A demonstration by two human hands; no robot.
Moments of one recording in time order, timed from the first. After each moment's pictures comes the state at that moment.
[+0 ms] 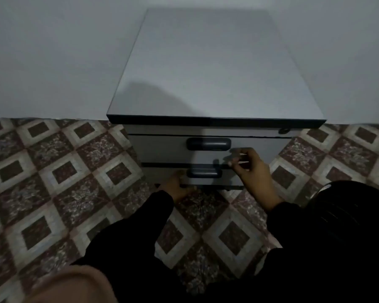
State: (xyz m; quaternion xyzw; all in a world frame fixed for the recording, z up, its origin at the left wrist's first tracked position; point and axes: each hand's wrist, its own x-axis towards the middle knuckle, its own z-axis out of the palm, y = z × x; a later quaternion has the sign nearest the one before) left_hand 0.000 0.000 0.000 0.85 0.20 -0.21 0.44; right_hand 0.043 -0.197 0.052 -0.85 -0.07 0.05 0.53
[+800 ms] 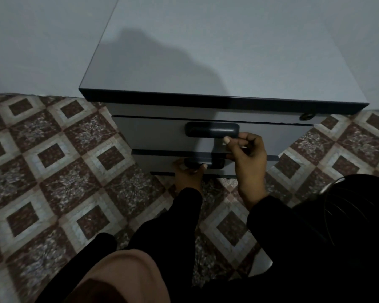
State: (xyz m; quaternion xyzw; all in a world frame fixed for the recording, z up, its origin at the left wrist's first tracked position) left_hand 0.033 -0.063 -0.064 0.55 0.41 0.09 0.72; right_hand 0.060 -0.155 0.017 -0.67 0.07 -0.03 0.74
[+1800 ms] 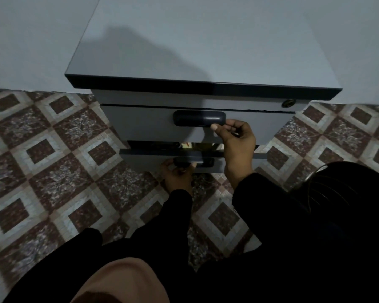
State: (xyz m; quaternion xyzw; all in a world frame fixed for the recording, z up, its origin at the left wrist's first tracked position) left_hand 0.010 -0.075 -0.070 0.48 0.42 0.14 0.76; right_hand 0.065 -0.152 0.029 -0.64 0.11 -0.04 0.76
